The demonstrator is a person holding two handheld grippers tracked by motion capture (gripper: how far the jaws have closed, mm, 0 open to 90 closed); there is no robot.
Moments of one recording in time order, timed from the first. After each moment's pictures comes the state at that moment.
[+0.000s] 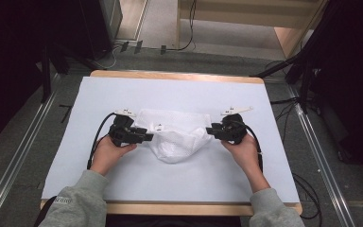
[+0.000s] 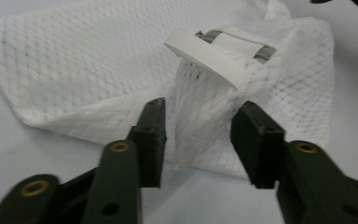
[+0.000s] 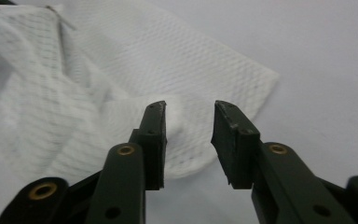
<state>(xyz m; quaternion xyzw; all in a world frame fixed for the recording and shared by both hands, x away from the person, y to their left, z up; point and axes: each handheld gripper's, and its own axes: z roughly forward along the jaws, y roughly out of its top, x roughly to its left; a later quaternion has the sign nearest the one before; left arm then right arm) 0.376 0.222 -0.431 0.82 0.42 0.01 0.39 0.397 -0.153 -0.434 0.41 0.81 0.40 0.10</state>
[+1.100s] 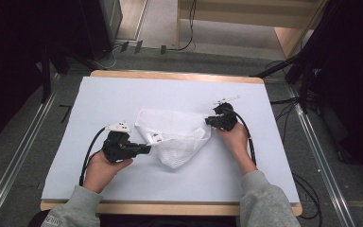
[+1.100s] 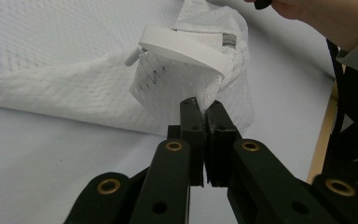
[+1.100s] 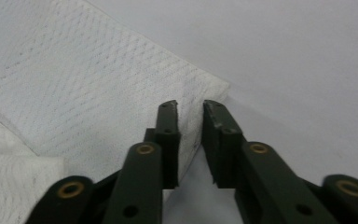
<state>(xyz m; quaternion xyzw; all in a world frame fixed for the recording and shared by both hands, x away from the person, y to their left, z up) 0.314 0.219 -0.410 0.82 0.38 -0.01 0.42 0.461 -0.138 -0.466 0.47 0.81 0.34 0.09</state>
